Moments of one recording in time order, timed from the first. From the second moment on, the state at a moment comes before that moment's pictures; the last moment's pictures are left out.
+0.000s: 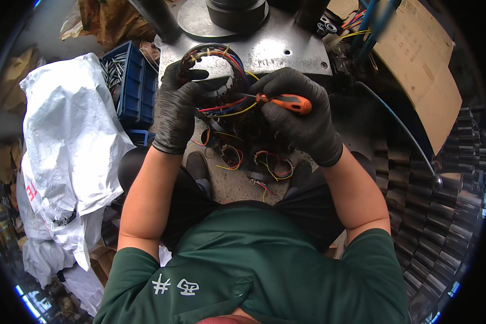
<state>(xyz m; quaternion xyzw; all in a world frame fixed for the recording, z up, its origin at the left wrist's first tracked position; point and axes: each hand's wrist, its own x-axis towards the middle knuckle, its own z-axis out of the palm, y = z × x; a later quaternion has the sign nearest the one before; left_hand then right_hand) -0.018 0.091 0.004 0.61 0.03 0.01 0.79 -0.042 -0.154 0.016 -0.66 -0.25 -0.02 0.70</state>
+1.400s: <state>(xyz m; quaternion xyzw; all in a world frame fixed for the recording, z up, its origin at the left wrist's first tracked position) -0.020 0.081 -0.005 0.59 0.00 0.03 0.81 -0.052 -0.142 -0.001 -0.78 -0.40 -0.20 0.43</state>
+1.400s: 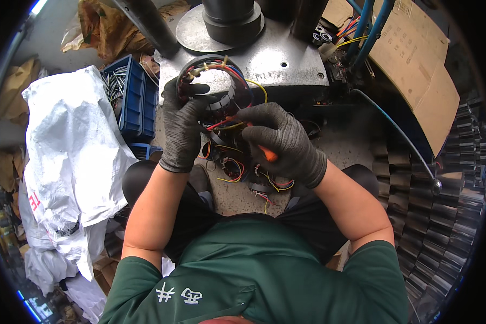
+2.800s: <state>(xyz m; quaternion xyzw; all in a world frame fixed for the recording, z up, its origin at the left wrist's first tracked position) -0.018 0.078 -0.033 0.70 -0.04 0.11 0.71 -0.068 -0.133 0.014 -0.78 -0.36 -0.18 0.48</state>
